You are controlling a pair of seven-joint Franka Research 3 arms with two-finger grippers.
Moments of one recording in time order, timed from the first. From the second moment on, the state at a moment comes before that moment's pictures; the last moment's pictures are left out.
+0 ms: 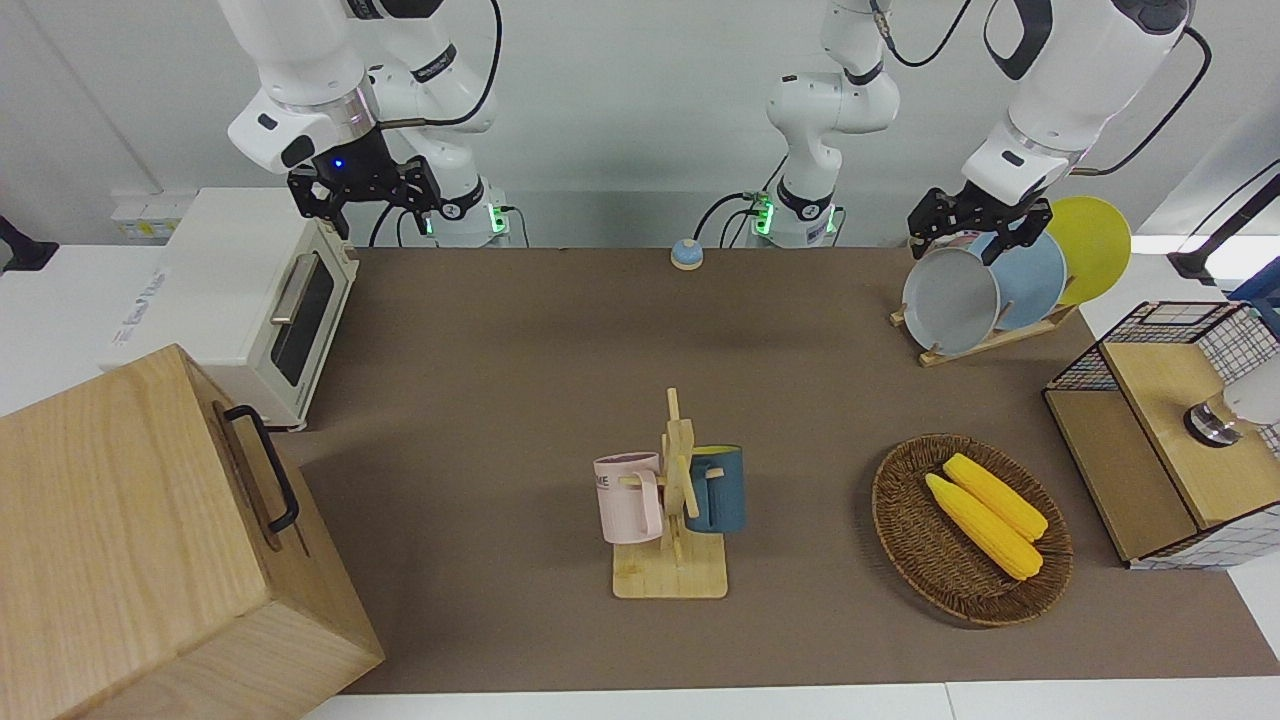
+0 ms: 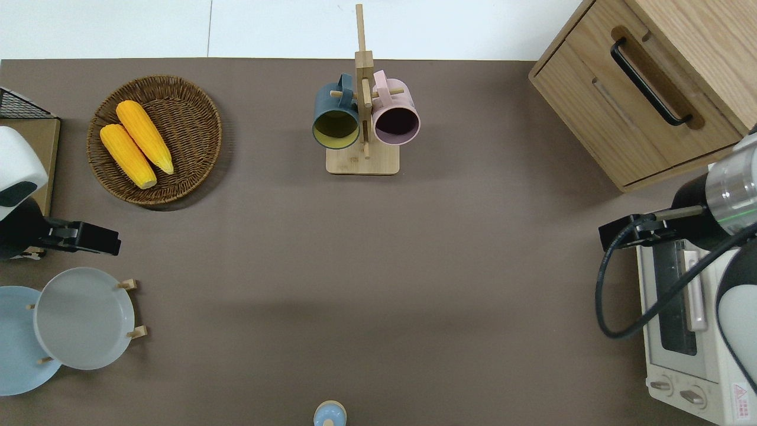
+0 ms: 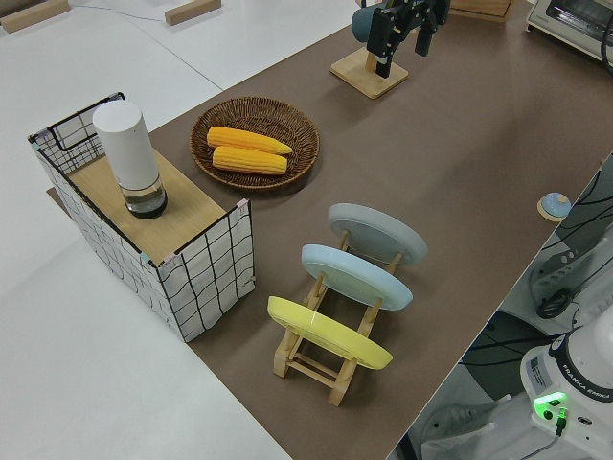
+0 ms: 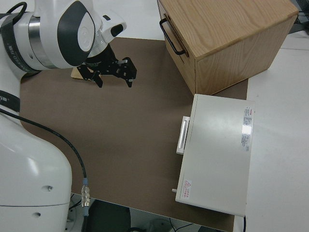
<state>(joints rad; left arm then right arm) -0.08 -0.03 0.06 -1.63 -0.02 1.51 0.13 -0.26 0.02 0.38 -1.48 -0.03 1.38 0.04</state>
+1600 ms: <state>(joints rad) -0.04 -0.13 0.09 -1.74 0.09 1.47 0.08 -0.26 0.02 0.38 -1.48 -0.03 1.38 0.04</state>
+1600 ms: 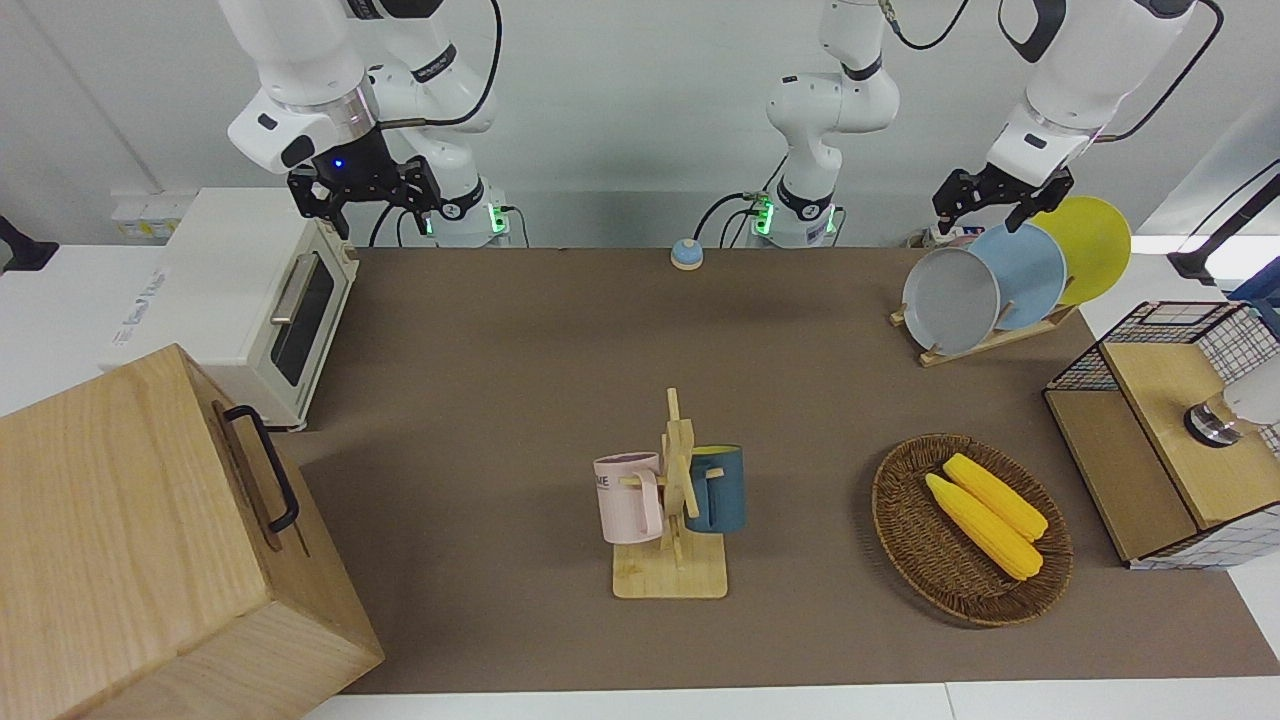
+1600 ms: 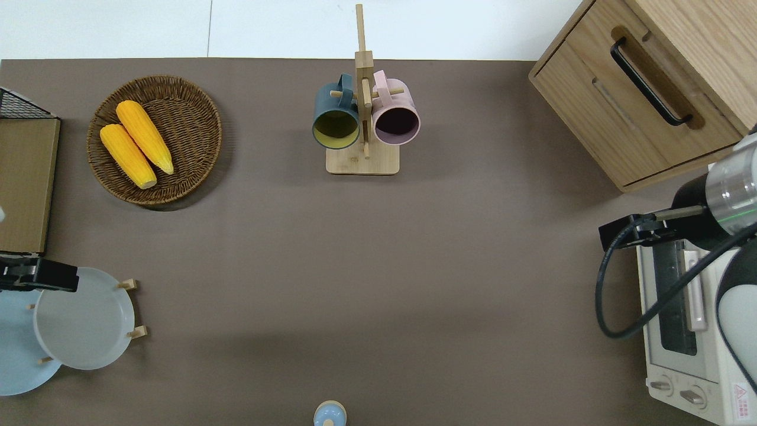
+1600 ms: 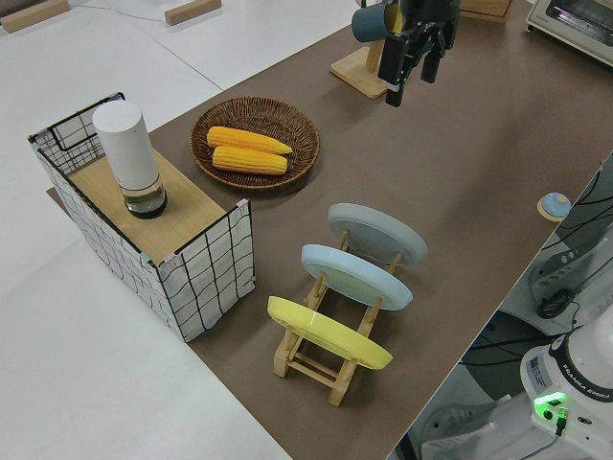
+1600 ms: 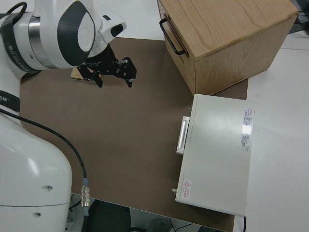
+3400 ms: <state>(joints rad) 0.14 -0.28 0.09 -2.29 0.19 1.95 0.07 -0.26 0.02 0.38 -1.48 -0.03 1.38 0.04</state>
